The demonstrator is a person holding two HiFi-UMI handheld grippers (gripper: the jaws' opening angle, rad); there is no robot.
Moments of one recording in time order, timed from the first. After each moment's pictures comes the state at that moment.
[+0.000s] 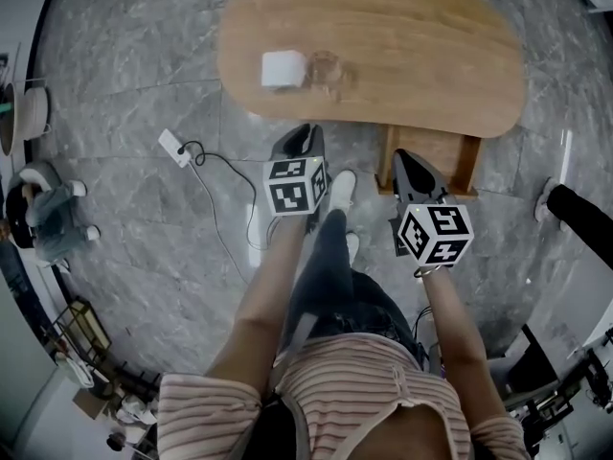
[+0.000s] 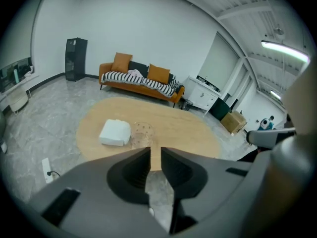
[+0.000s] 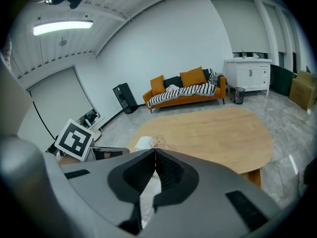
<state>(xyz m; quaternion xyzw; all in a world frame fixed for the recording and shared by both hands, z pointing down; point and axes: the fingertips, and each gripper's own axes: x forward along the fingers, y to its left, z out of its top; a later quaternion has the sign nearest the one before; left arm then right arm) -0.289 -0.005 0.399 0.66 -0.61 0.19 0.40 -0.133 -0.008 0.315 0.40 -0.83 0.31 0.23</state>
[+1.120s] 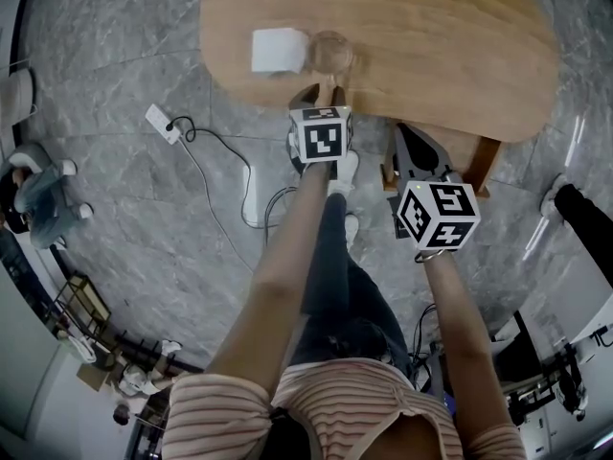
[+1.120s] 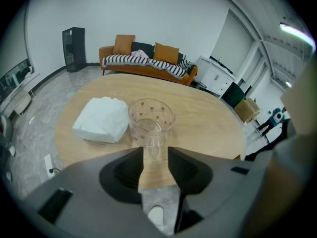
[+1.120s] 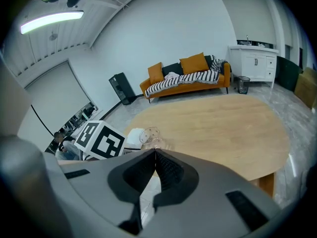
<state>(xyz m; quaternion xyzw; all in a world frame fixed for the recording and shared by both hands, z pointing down) -0.284 -0.083 0.532 0.61 -0.60 0.27 0.44 -0.164 -0.070 0.402 0.38 -0.82 0.34 0.27</state>
